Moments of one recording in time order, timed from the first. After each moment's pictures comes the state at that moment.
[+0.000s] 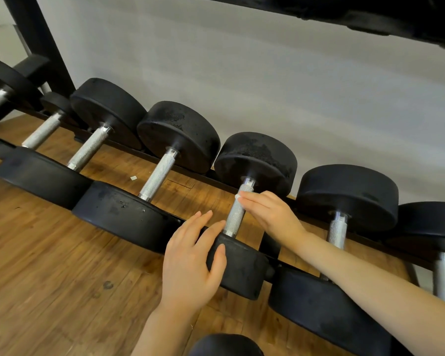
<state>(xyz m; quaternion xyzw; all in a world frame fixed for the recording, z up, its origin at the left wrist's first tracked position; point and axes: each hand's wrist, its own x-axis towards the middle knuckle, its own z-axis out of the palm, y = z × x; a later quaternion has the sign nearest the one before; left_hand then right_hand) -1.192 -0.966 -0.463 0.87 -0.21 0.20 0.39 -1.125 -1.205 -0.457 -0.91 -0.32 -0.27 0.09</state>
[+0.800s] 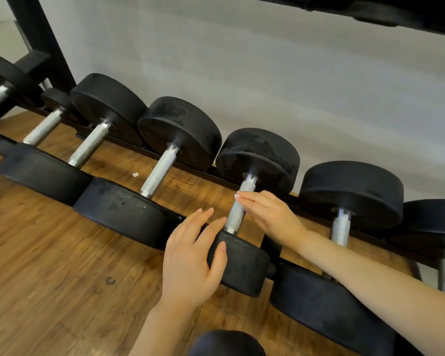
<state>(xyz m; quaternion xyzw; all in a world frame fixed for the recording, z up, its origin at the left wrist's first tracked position) -1.190 -0.965 -0.465 0.87 -0.22 0.21 0.40 -1.128 -1.198 -0.456 -0.91 -0.32 -0.24 0.11</state>
